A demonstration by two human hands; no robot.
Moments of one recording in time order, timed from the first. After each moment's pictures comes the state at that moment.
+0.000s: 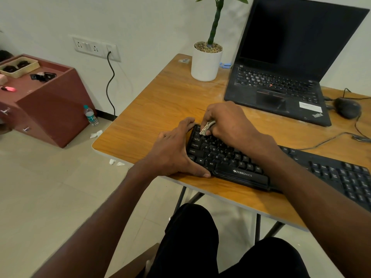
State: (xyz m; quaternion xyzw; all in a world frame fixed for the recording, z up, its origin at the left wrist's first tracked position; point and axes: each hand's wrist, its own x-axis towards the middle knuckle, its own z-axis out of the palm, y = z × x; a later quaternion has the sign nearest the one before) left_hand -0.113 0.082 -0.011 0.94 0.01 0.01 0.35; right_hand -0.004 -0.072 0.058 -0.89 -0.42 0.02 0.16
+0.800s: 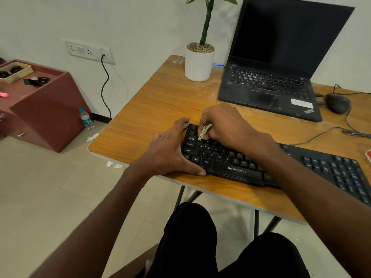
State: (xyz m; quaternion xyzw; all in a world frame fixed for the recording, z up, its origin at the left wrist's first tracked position) left_hand -0.115 0.081 -0.007 0.94 0.01 0.00 0.35; right_hand -0.006 -0.080 0.060 -0.90 -0.41 0.02 0.11
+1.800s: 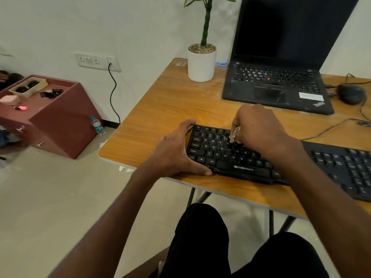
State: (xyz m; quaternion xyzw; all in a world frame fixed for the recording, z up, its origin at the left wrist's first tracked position) left_hand -0.116 0.080 -0.005 0.93 0.02 -0.01 0.38; right_hand -0.017 -0.124 0.067 -0.97 -0.23 0.00 0.12
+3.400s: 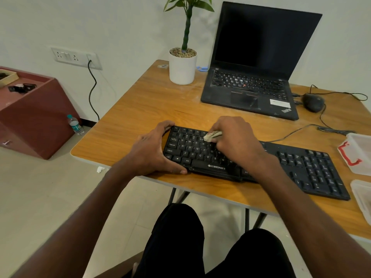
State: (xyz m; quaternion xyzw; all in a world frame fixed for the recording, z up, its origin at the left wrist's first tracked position) left_hand -0.119 0.077 0.003 0.93 0.03 -0.01 0.37; right_hand -0.023 -0.151 0.055 -0.95 -0.28 -0.03 0.14
